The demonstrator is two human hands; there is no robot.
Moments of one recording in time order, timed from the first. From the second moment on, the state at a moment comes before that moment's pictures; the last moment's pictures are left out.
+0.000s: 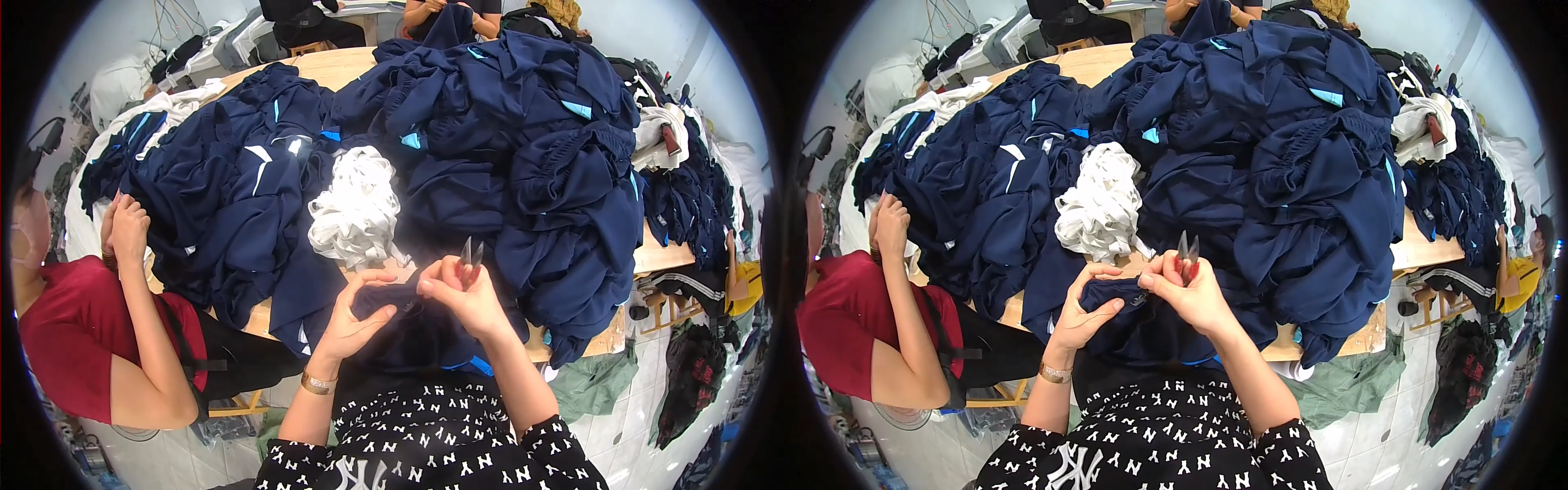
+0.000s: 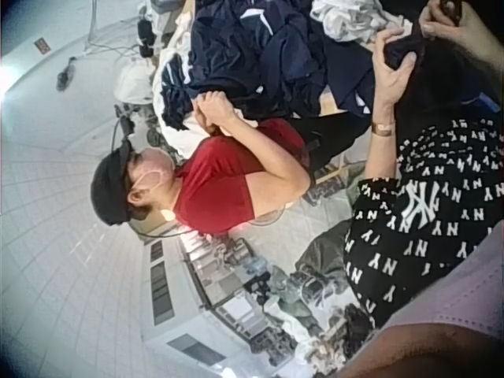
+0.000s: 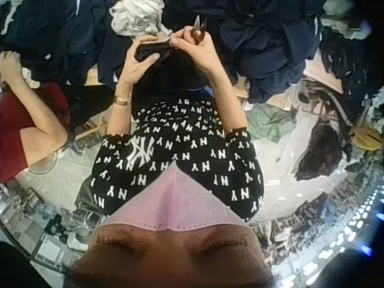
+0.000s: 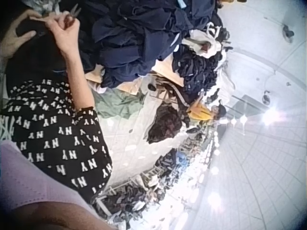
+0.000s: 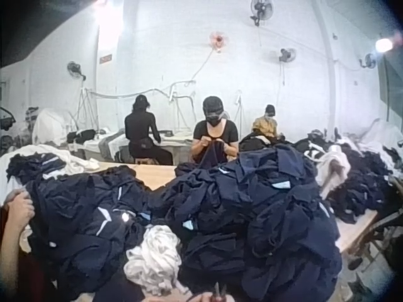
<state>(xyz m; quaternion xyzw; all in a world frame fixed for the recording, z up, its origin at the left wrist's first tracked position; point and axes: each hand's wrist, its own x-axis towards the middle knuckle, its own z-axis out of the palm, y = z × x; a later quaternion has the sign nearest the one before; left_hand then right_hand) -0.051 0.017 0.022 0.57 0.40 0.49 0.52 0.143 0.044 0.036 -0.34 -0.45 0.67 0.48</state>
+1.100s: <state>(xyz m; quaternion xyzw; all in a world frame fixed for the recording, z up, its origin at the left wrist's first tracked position) -0.099 0.011 0.004 0.51 0.49 0.55 0.43 0.151 0.047 -0.003 -0.27 -0.23 0.81 0.46</state>
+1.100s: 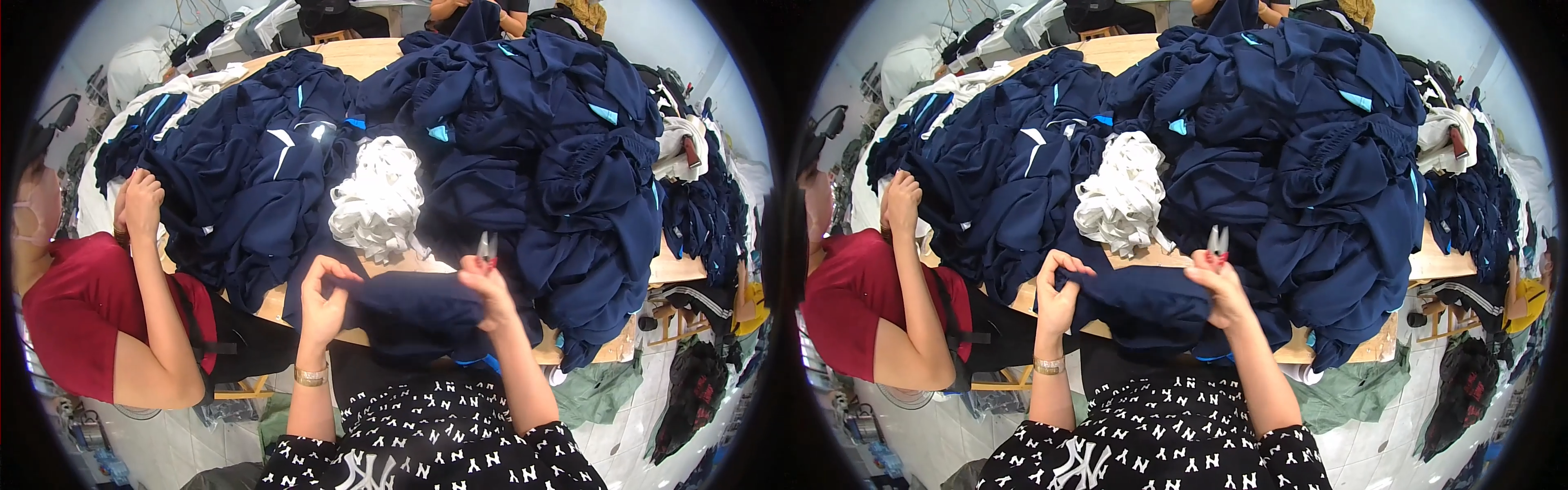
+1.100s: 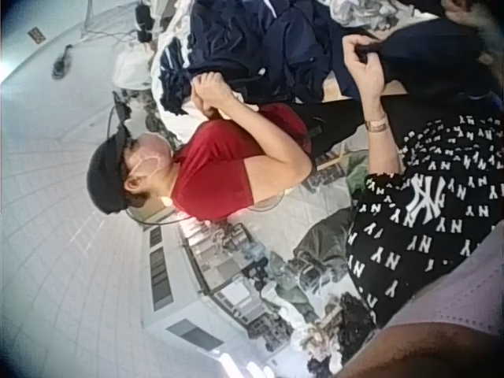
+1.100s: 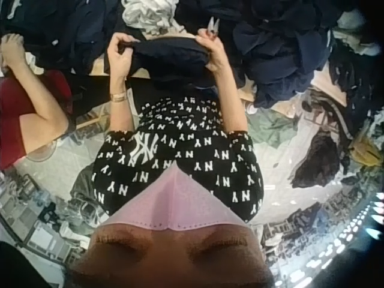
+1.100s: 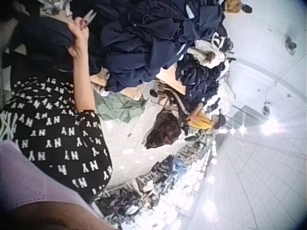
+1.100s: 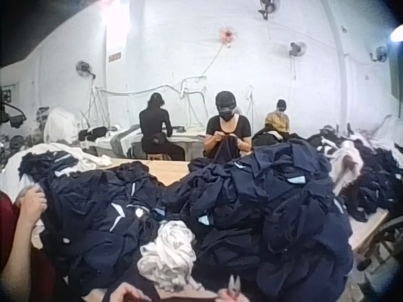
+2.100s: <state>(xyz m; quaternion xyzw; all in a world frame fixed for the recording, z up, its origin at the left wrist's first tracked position) -0.061 0.017 0.050 0.69 0.51 0.45 0.25 0.114 0.065 0.046 -0.30 -0.49 0.67 0.47</state>
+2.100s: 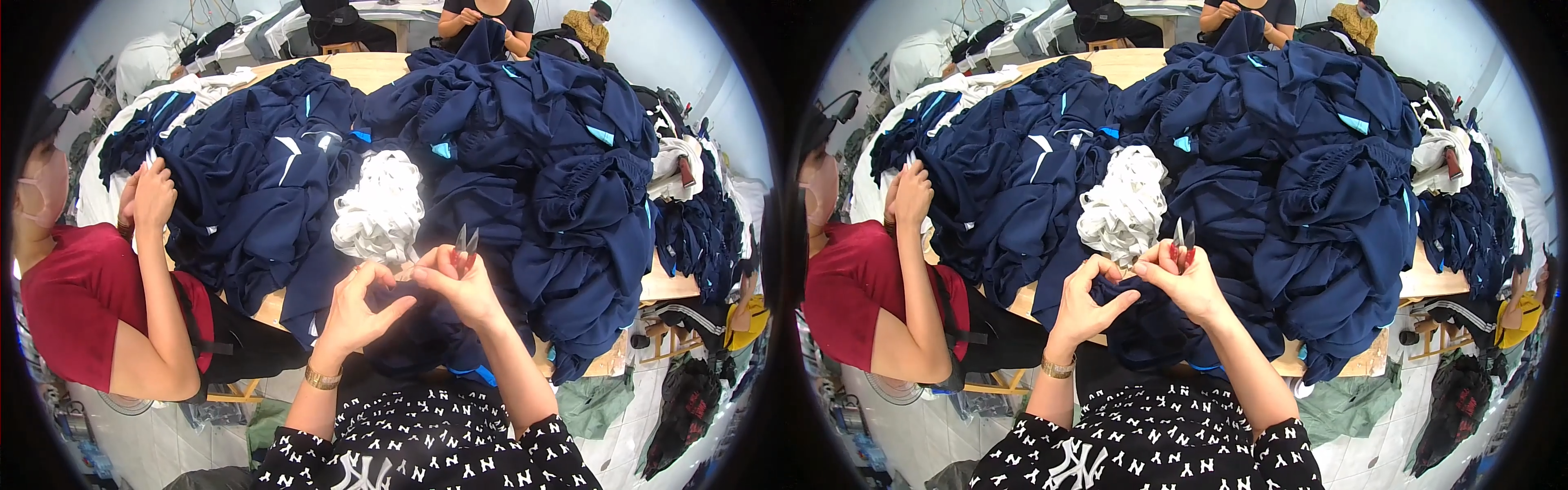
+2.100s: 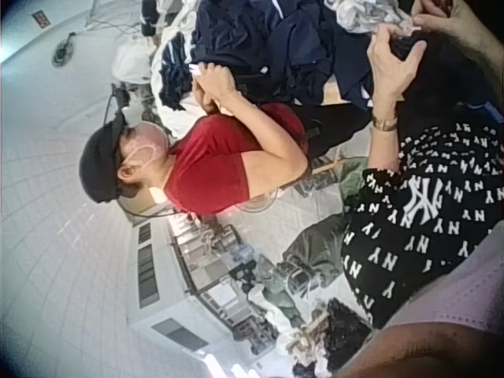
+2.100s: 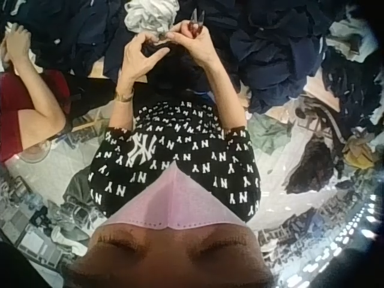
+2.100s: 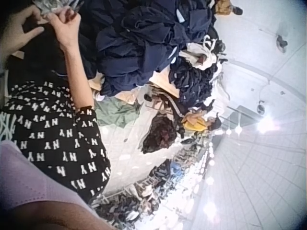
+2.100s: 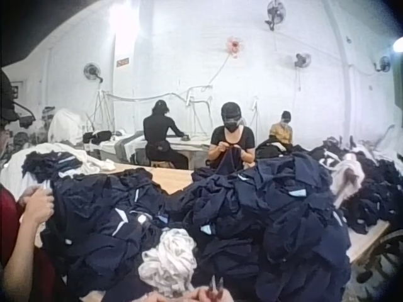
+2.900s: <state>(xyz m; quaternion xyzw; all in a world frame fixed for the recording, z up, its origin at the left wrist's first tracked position) -0.079 0.021 0.028 0.68 0.50 0.52 0.13 0.125 0.050 0.033 -0.40 -0.67 0.46 0.42</state>
